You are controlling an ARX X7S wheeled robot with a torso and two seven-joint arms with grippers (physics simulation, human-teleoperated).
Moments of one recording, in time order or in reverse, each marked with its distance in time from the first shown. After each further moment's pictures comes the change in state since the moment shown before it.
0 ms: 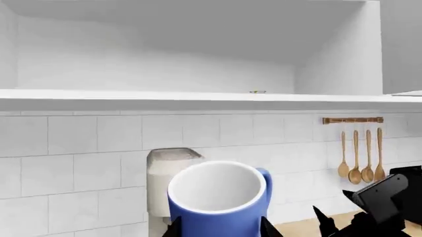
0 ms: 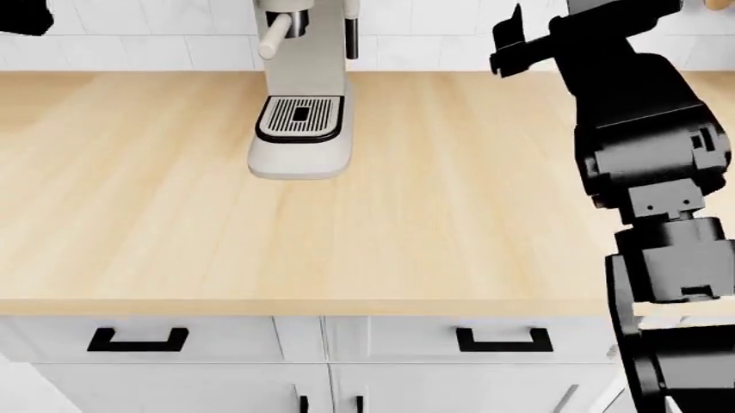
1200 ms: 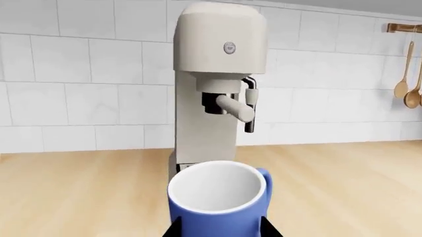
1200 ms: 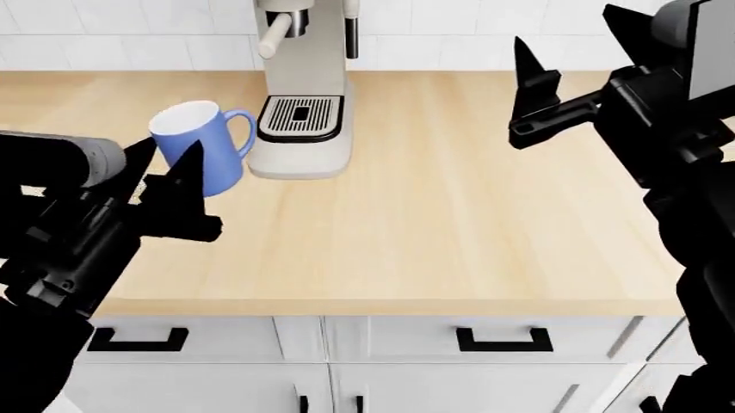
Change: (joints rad) left arm 0.977 0.219 -0.308 0.223 1.179 -0.052 0.985; right arm -0.439 0.154 0.340 -1.111 0.290 0.534 -0.182
